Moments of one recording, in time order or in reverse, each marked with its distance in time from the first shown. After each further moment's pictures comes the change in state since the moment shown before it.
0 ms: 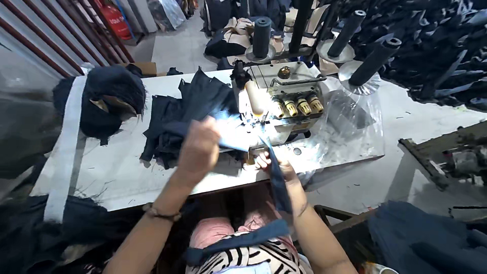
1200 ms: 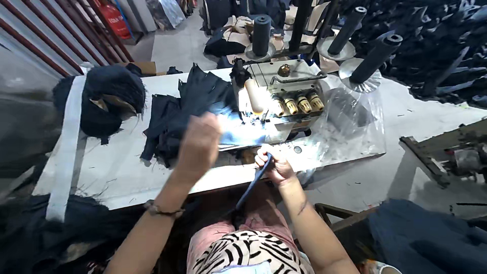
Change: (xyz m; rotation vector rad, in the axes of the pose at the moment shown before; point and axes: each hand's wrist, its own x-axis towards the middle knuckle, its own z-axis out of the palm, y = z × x) left_hand 0.008 0.006 -0.004 0.012 -0.012 -0.012; right_hand 0.003 0.004 0.007 -0.022 0.042 0.031
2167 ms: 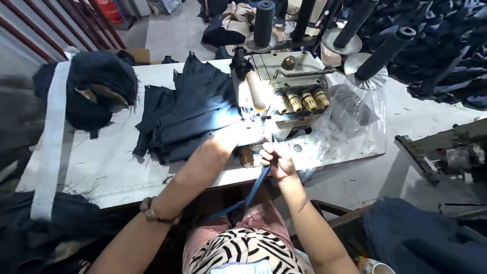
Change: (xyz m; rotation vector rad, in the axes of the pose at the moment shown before) left_hand 0.005 0.025 0.006 -0.105 -0.341 0.120; right_hand 0.000 -0.003 -0.011 0.173 0.049 -0.018
